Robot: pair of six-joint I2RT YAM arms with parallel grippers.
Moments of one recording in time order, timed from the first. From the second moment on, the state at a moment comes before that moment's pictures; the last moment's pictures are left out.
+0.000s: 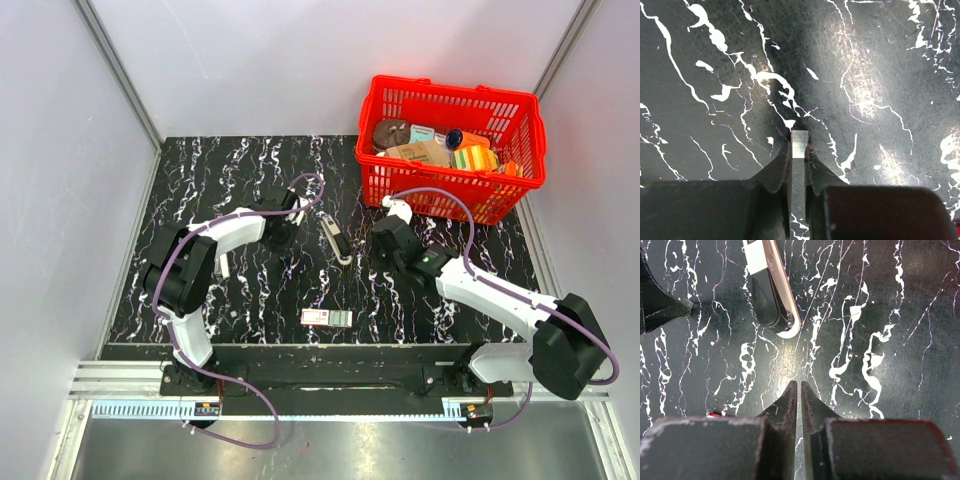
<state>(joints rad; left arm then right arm) -0.47 1.83 1.16 -0.50 0.00 -0.04 0.74 1.29 0.85 -0.31 0.27 0.64</state>
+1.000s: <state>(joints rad) -0.28 1.45 1.15 0.24 1.12 -0.76 0.74 1.16 1.02 -0.02 -0.13 0.71</state>
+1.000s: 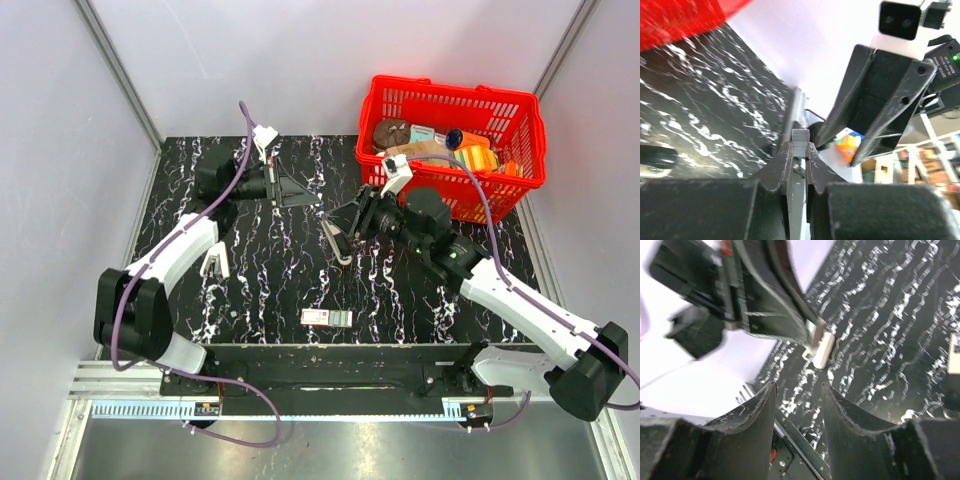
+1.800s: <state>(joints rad) -0.30 1.50 0.98 1.20 1.33 -1.52 0.74 1.14 1.01 0.20 -0.18 0.80</state>
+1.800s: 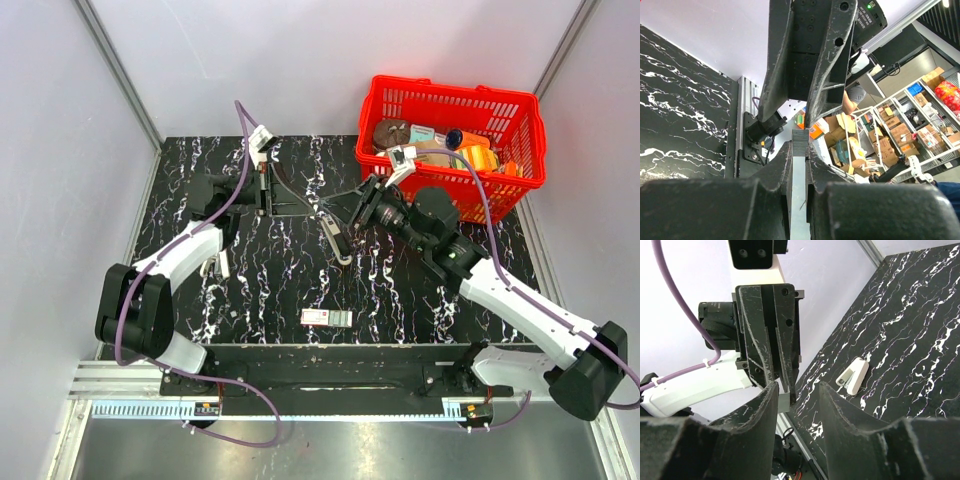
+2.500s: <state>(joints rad) -0.30 1.46 0.98 0.78 1.31 -1.19 0.74 1.17 1.01 0.26 -0.20 0.82</state>
